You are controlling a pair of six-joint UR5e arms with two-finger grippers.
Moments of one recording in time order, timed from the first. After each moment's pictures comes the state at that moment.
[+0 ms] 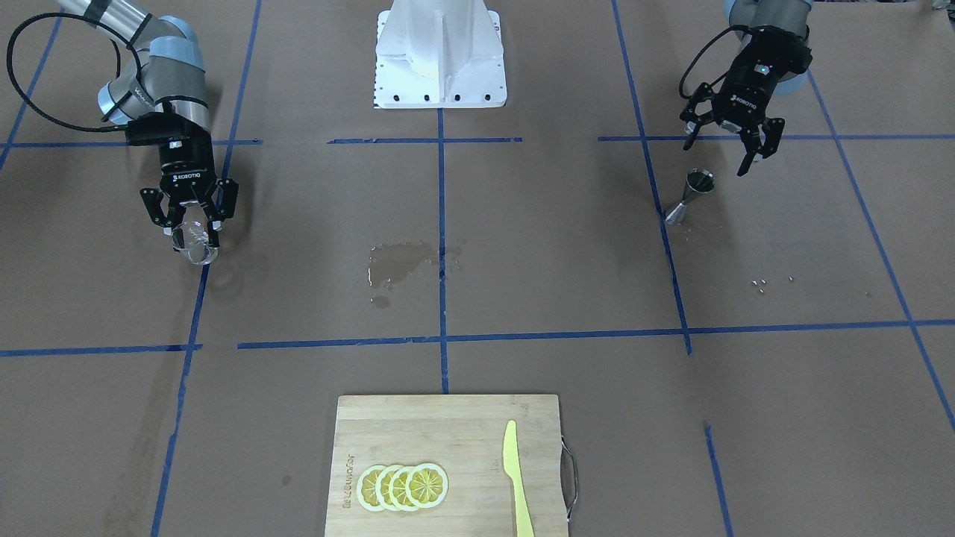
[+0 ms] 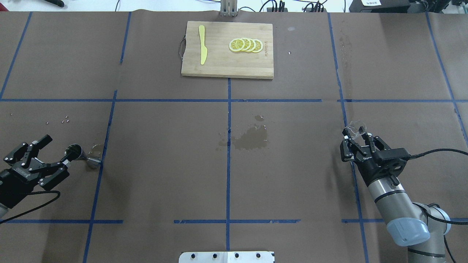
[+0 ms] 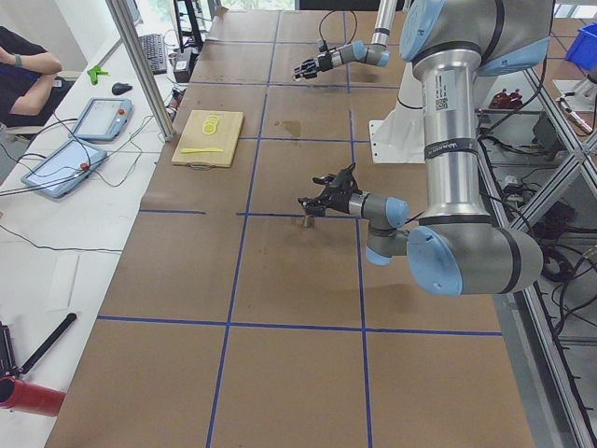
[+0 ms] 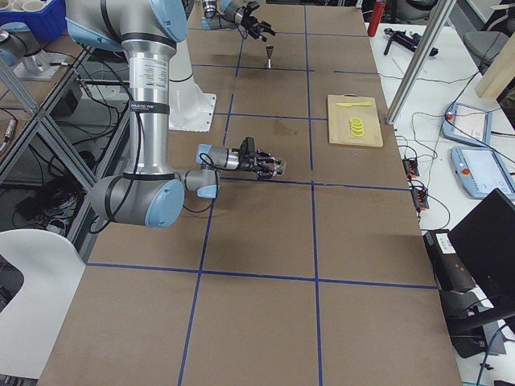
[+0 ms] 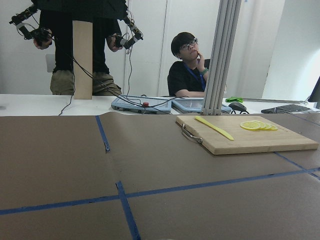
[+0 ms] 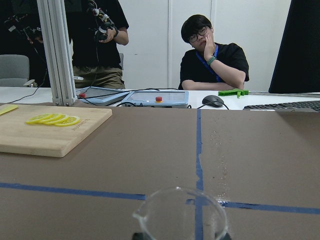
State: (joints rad) left arm -0.21 -1.31 -1.68 -3.51 -0.82 -0.57; right arm 0.19 -1.61 1.57 -0.28 0.52 1.06
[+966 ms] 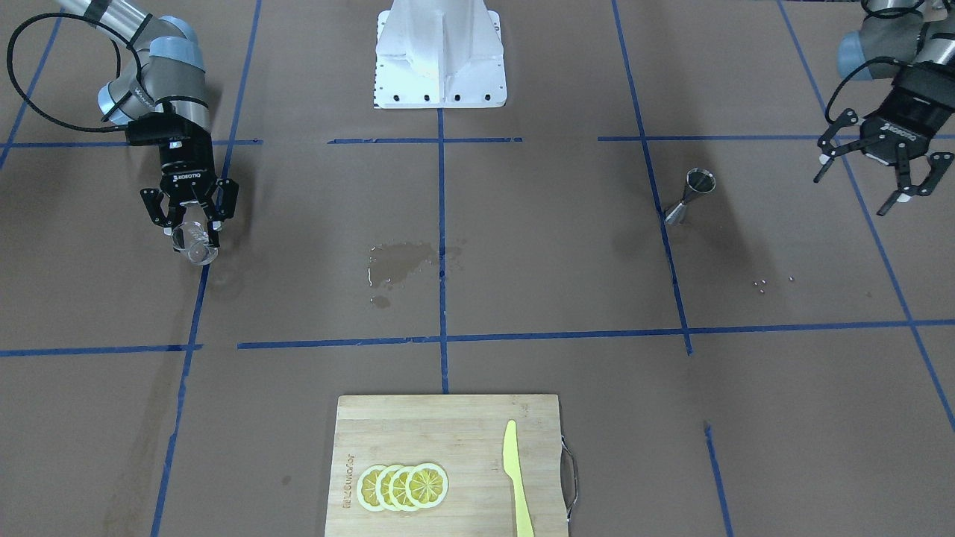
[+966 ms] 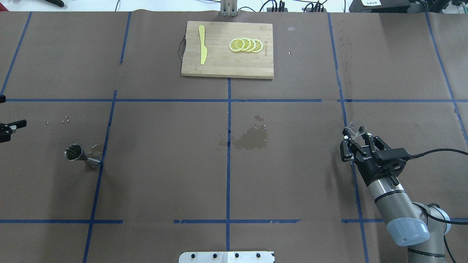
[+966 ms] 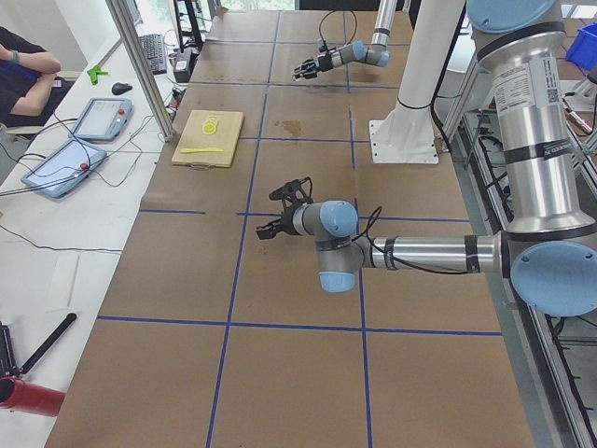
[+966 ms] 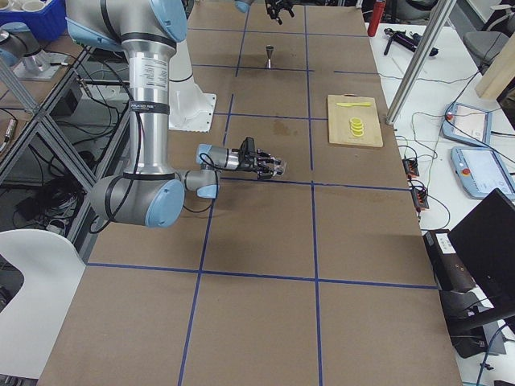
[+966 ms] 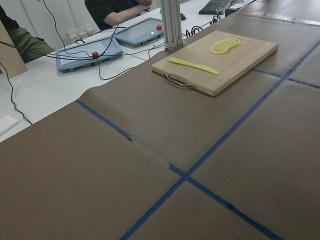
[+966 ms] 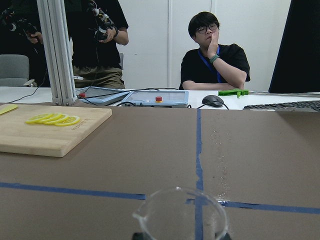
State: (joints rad) left arm -1.14 -1.34 -1.67 -3.00 -2.07 -0.28; right arm 0.19 -1.61 1.57 -0.28 0.52 1.06
